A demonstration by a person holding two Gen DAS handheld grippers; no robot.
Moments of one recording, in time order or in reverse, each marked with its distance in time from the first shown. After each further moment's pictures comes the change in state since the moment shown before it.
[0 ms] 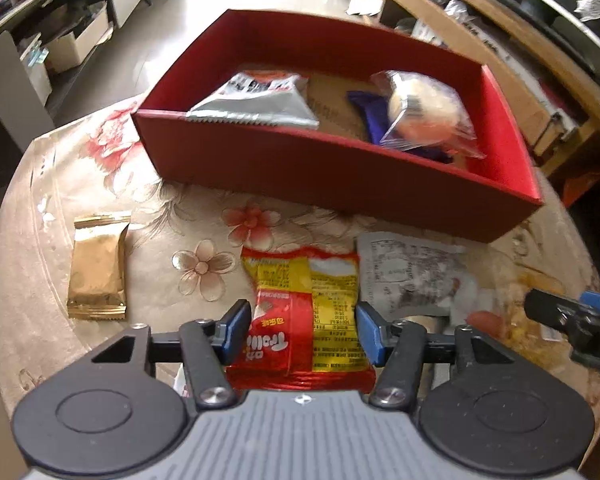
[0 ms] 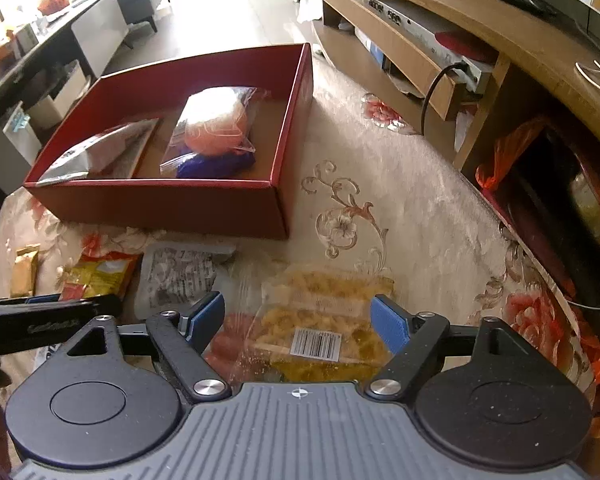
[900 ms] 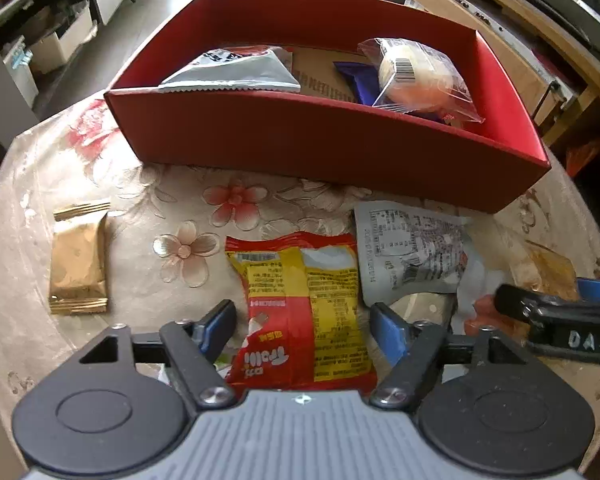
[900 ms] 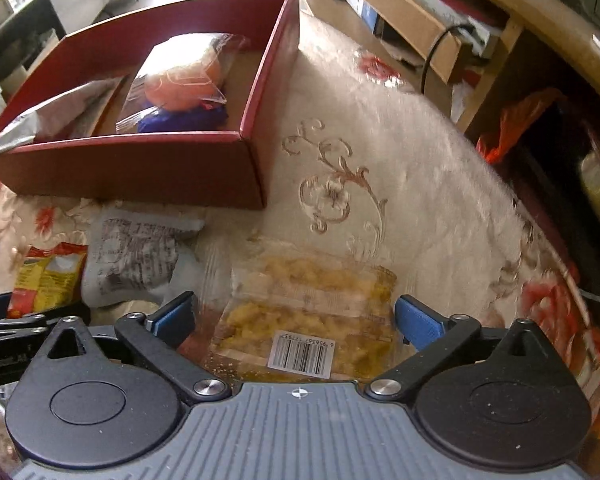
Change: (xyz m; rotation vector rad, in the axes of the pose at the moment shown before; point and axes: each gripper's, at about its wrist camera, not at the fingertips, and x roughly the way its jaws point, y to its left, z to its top) left arm 0.022 -0.008 -0.008 0.050 0.037 0.031; right arm 0.037 -0.012 -0.010 -0.016 0.104 -0.042
